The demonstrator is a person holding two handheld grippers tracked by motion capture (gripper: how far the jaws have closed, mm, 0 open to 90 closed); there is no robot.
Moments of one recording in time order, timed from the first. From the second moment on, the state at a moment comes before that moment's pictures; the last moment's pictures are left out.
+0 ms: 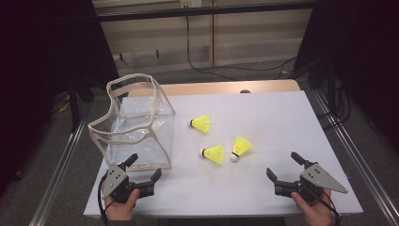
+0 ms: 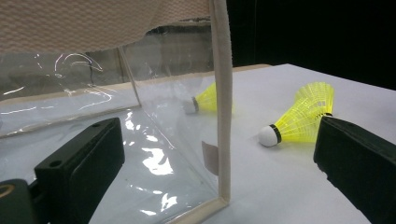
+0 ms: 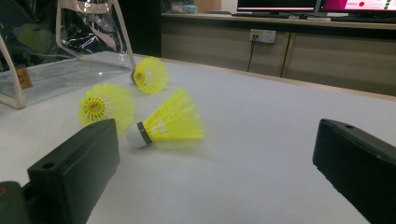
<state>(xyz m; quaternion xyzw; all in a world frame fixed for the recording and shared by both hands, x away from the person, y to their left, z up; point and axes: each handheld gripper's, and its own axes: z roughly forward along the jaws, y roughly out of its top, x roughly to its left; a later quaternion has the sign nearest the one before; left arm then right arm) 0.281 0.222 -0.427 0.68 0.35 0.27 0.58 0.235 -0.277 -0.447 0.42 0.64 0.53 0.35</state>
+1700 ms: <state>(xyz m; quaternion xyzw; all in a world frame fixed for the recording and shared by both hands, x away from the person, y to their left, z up) 0.280 0.172 -0.426 0.71 0.30 0.19 0.60 0.227 -0.285 -0.446 0.42 0.64 0.54 0.36</state>
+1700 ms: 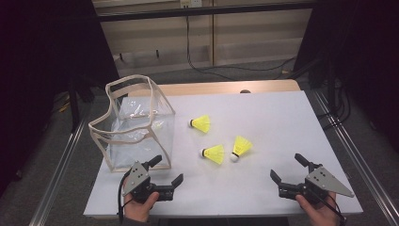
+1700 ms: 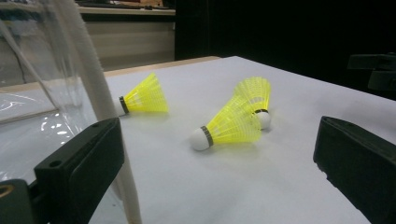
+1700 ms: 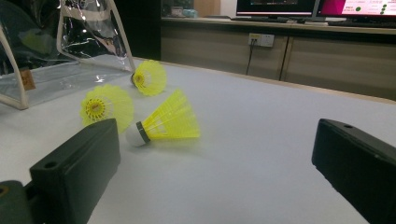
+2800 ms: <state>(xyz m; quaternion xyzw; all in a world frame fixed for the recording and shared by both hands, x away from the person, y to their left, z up) 0.281 0.145 -0.426 0.75 0.27 0.15 0.58 0.230 -0.282 -0.446 0.41 0.64 0.54 0.35</state>
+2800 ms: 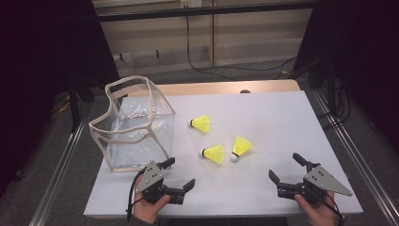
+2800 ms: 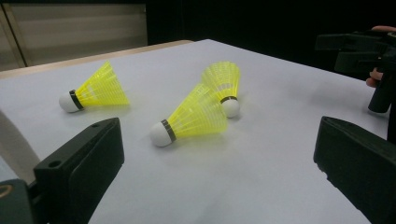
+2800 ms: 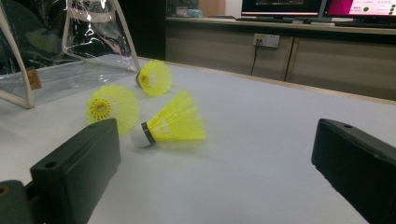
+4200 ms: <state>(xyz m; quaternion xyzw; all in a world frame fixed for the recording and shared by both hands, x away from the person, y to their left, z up) 0.300 0.099 -0.431 0.80 0.27 0.12 0.52 0.235 -0.278 -0.446 0.40 0.65 0.55 0.34</state>
